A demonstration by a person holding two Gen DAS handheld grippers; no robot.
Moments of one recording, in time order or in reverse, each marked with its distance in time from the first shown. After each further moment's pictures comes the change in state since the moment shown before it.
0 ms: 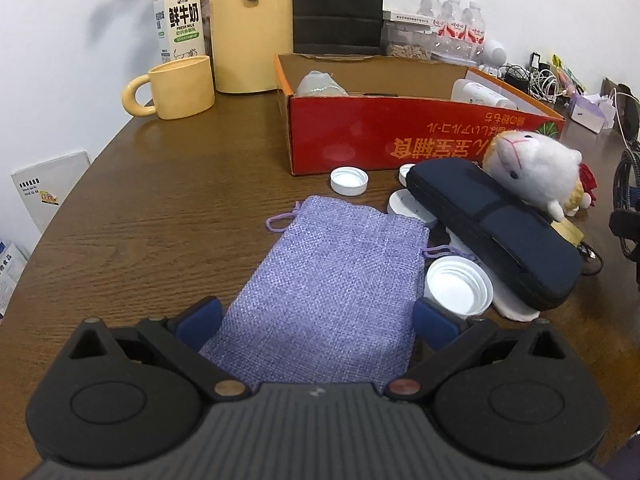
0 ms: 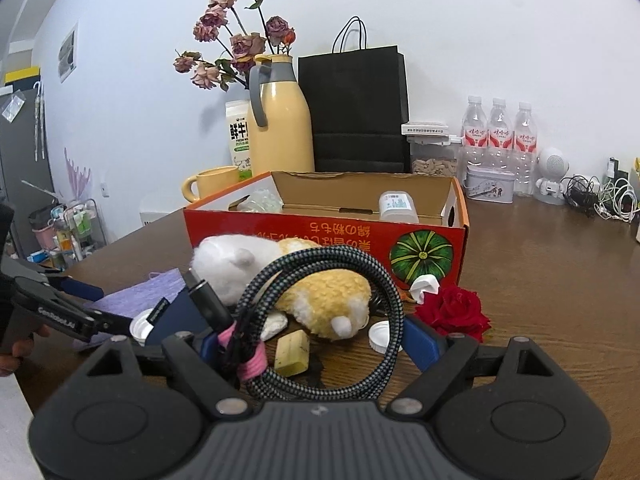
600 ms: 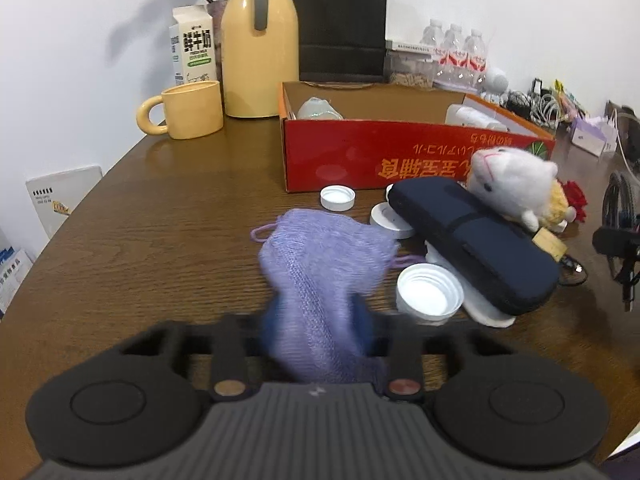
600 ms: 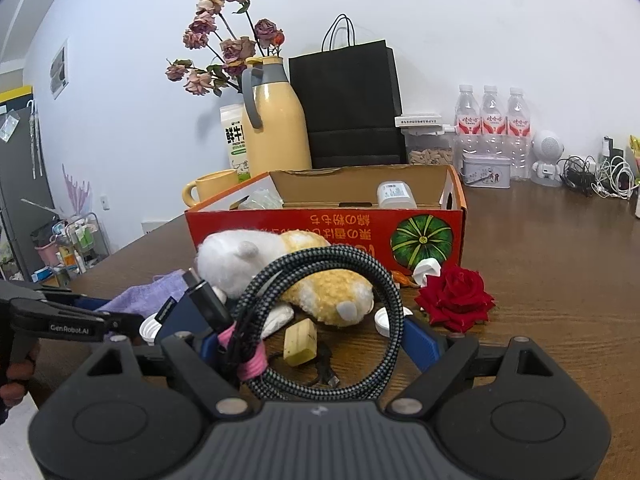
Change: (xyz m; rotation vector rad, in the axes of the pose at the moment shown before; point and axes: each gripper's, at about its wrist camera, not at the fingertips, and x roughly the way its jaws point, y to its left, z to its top) left arm -0.020 -0.017 -0.014 -0.048 -0.098 0.033; right arm -0.004 -0.001 -0.009 0.059 0.000 0.005
